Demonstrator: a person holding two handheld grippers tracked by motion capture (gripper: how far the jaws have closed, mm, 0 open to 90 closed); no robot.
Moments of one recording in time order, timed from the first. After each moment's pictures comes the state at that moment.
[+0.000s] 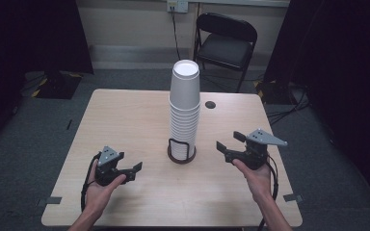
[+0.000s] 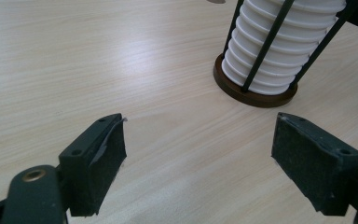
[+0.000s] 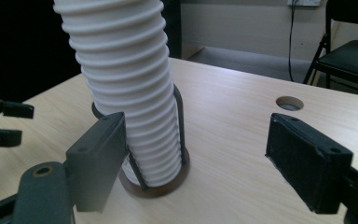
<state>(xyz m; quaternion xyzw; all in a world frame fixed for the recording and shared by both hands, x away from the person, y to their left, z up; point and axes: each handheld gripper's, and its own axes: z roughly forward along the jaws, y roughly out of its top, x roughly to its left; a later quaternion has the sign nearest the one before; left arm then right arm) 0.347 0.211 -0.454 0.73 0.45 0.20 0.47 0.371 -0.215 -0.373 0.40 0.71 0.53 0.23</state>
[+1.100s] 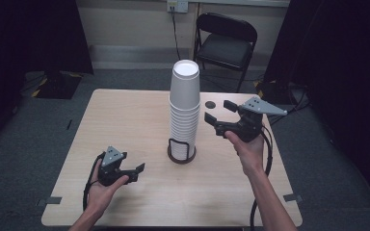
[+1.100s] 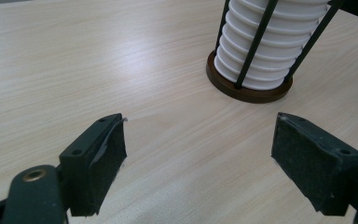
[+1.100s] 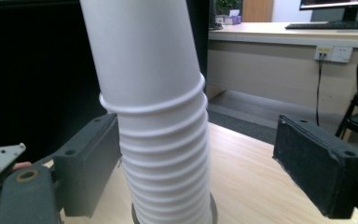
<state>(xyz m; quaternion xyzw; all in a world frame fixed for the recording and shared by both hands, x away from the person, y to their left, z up) 0.347 0.204 -0.454 0.75 0.43 0.21 0.46 0.399 -0.180 -0.290 0.33 0.69 0.60 0.22</state>
